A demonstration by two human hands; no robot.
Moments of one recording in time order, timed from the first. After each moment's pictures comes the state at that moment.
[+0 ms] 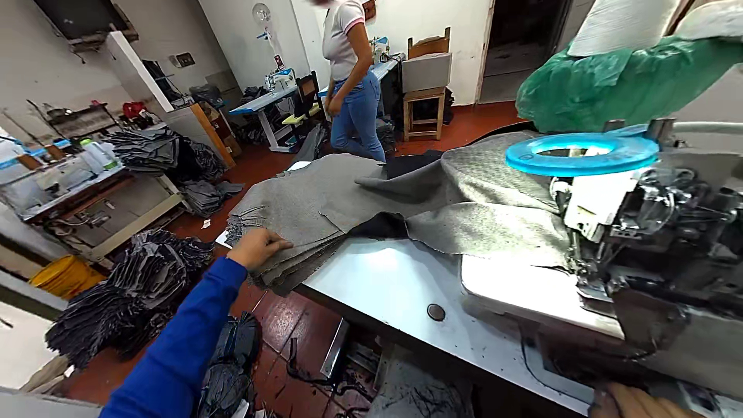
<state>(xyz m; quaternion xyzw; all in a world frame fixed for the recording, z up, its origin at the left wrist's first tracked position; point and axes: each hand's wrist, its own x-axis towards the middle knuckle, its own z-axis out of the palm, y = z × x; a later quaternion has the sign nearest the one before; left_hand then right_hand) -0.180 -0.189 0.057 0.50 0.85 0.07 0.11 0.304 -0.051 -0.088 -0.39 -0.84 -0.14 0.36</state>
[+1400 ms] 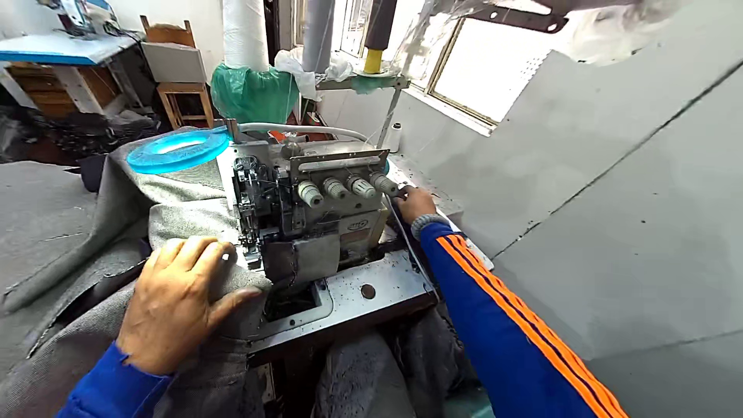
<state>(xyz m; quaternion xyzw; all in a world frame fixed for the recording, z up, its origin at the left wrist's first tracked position) 0.093 -0.038 -0.002 0.77 0.52 0.30 -0.21 0.502 0.161 -0.018 -0.76 -0.60 0.13 0.19</state>
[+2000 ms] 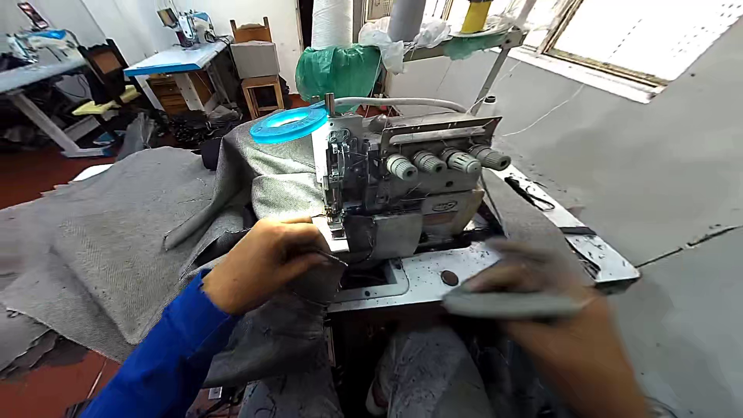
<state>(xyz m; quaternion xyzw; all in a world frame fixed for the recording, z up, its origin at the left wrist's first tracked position) 0.082 -0.058 0.056 0.86 0.37 0.33 0.12 0.422 -0.074 0.006 -0.36 -0.70 0.30 0.54</state>
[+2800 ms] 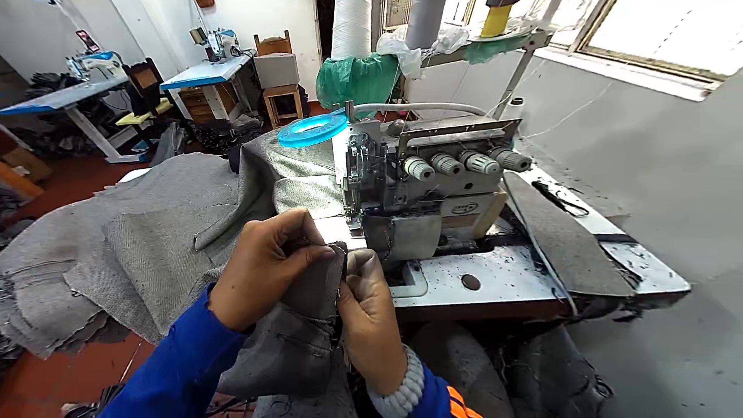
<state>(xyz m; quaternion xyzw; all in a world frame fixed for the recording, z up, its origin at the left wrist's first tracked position) 0.088 -0.094 0.068 0.74 0.45 0.47 0.17 0.236 -0.091 0.001 -0.21 -0.52 0.54 0.63</state>
